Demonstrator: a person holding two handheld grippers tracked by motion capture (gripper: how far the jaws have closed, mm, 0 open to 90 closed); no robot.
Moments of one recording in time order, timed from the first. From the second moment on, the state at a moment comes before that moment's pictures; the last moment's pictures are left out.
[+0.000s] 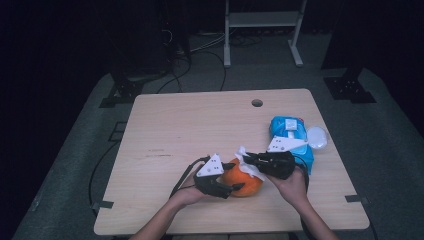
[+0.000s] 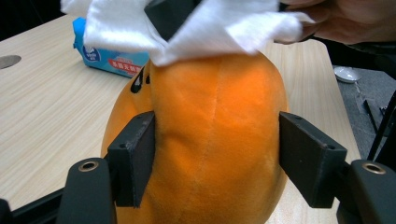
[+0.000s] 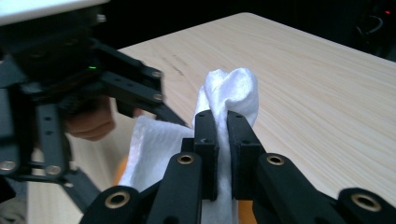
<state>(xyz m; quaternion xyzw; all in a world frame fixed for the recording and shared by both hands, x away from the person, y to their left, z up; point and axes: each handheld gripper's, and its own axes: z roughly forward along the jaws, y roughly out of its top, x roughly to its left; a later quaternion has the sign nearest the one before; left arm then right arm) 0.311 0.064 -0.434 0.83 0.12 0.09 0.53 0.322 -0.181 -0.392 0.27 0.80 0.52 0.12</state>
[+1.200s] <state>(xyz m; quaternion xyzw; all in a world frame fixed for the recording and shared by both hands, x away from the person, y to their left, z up) 0.322 0.073 -0.435 0.82 0.17 0.07 0.54 0.314 -0.215 -0.403 0.31 0.79 0.52 0.12</state>
